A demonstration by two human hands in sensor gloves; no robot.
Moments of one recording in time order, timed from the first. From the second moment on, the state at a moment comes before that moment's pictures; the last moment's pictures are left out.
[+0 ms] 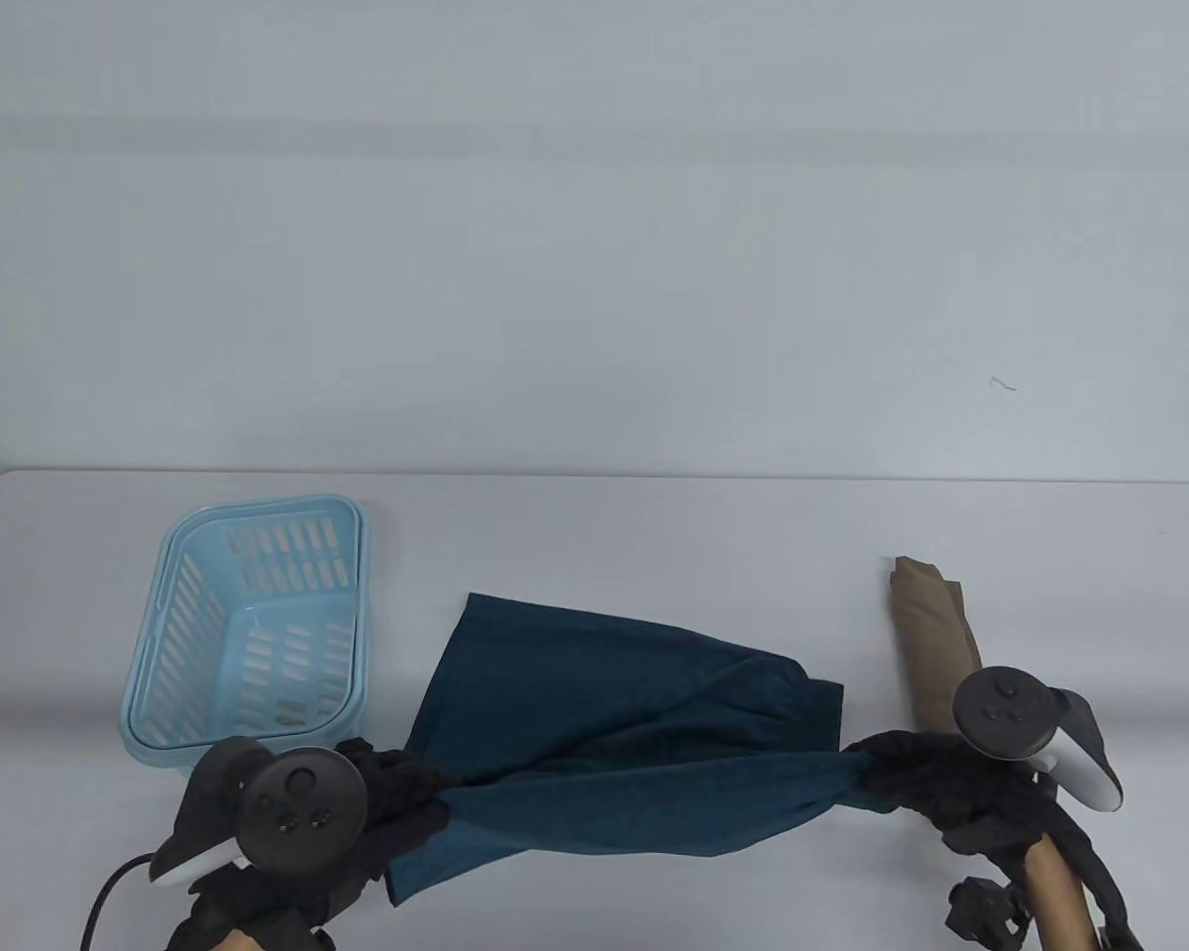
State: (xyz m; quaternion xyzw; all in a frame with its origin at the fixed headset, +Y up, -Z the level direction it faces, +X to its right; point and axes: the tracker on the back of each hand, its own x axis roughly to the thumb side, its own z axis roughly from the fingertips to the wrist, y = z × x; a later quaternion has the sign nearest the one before) left_hand -0.213 -0.567 -0.262 -0.03 -0.29 0.19 0.94; right_hand 0.287 -0.663 -0.344 0.14 0.21 0.90 0.35
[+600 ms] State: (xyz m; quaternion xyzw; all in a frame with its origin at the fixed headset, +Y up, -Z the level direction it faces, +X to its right) left_hand -0.180 -0.591 -0.402 -0.11 -0.08 0.02 0.99; right_hand 0.256 -0.670 -0.399 -0.02 0.15 0.95 0.26
